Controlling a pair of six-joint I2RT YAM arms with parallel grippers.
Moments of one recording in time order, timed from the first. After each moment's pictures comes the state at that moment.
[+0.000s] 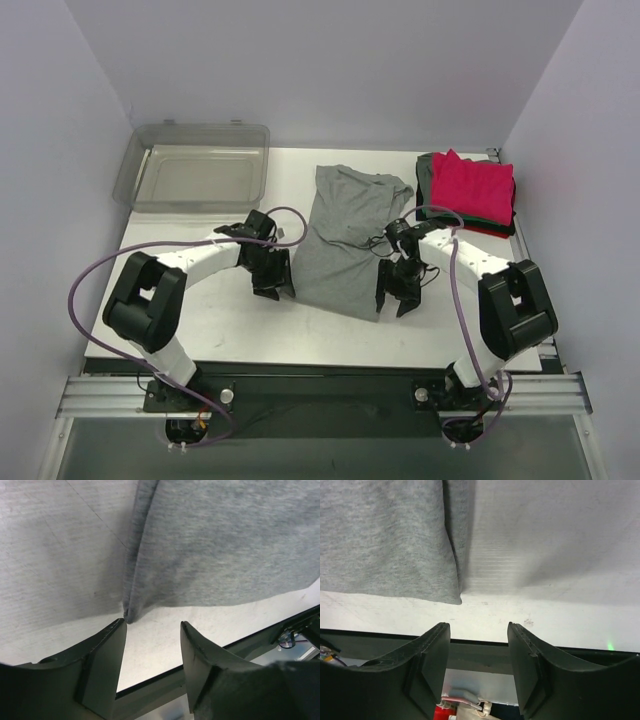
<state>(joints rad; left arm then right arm) -0.48 1.69 1.00 -0.60 0.34 -0.57 0.42 1.62 0.99 -0.97 -0.16 0.57</state>
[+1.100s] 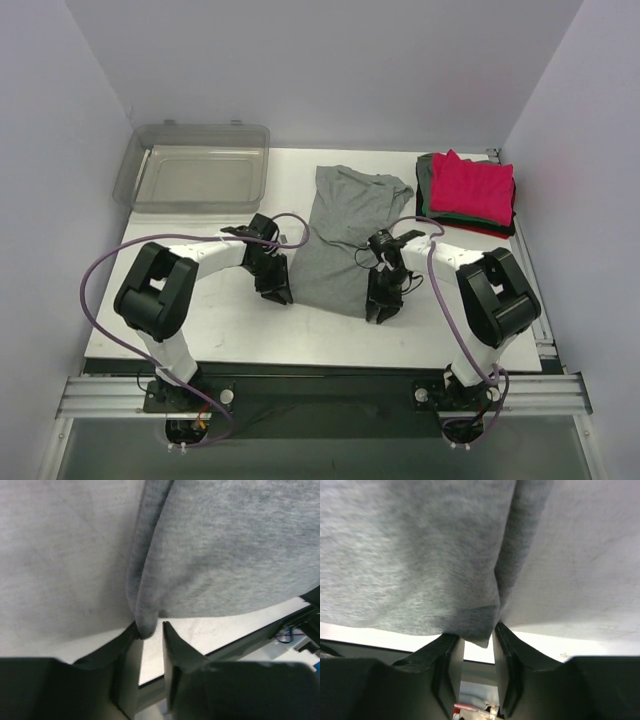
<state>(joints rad) -0.49 1.76 1.01 -0.58 0.39 -0.58 0.51 1.70 0.92 -0.79 -0.23 0.66</state>
